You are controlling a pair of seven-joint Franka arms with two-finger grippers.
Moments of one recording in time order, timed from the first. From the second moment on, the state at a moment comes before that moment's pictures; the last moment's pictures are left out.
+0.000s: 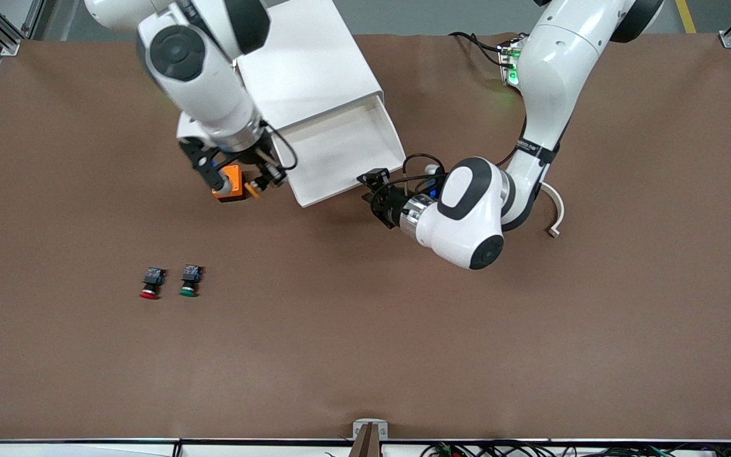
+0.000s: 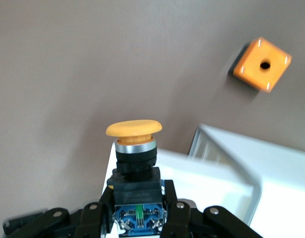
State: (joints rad) left arm -0.46 0.73 -0.11 -1.33 -0.88 1.68 -2.37; right arm 0.69 0.10 -0.06 -1.78 0.13 1.91 1.53
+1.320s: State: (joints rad) left arm -0.49 0.67 0.00 -1.27 -0.30 1.71 -1.32; right arm 0.89 0.23 -0.09 -1.66 0.12 1.89 1.71
